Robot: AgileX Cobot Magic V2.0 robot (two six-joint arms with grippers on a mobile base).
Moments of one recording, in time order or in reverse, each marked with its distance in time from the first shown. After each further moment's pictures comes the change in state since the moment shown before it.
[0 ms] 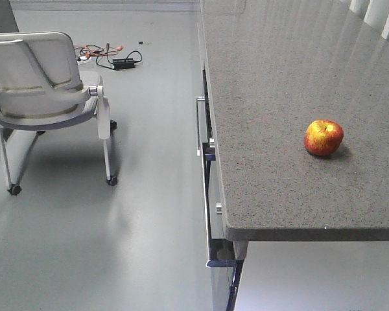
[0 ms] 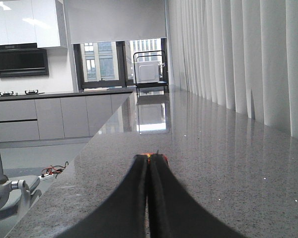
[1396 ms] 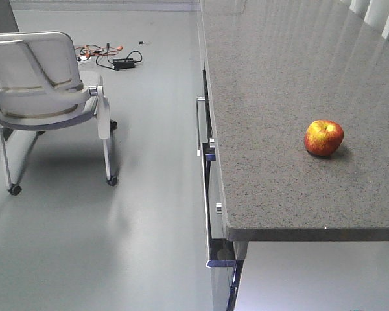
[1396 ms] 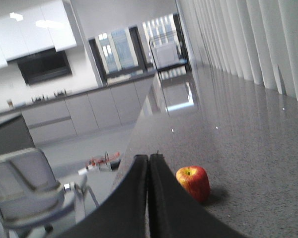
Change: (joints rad) left arm 0.000 0.000 0.000 0.000 0.000 0.000; right arm 0.000 0.180 -0.501 0.120 0.449 0.077
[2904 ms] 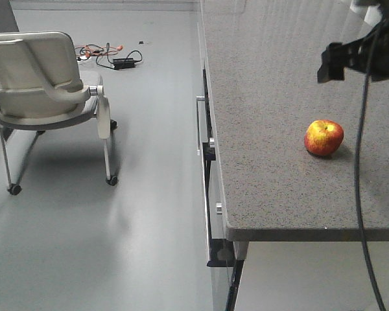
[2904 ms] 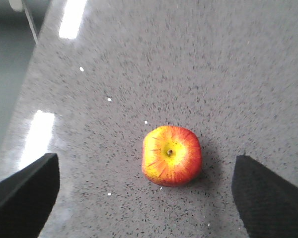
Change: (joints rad) left arm 0.000 0.000 0.000 0.000 0.000 0.000; right arm 0.000 1.617 -1.318 -0.049 0.644 -0.232
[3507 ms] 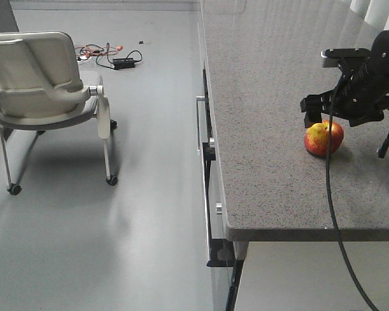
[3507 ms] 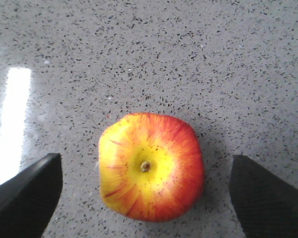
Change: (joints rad) left arm 0.000 0.000 0.000 0.000 0.000 0.000; right arm 0.000 0.257 -0.034 -0.093 -0.028 0.067
